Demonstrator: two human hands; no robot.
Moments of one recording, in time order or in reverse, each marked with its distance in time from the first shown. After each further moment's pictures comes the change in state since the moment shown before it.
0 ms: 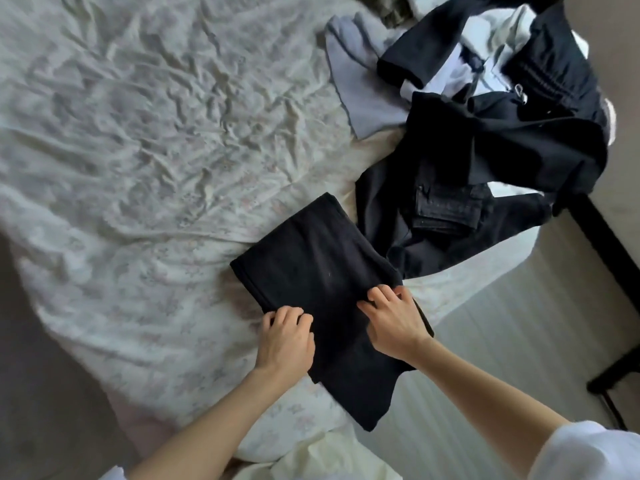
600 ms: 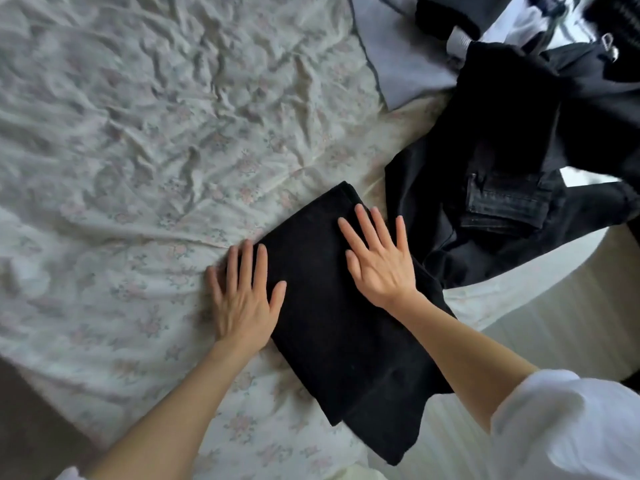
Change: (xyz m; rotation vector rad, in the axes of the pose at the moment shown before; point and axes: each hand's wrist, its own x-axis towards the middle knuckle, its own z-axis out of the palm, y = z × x) left_hand 0.078 -0.094 0.025 0.089 0.232 -0.205; right_hand 0.136 -0.001 0.024 0.165 0.297 0.138
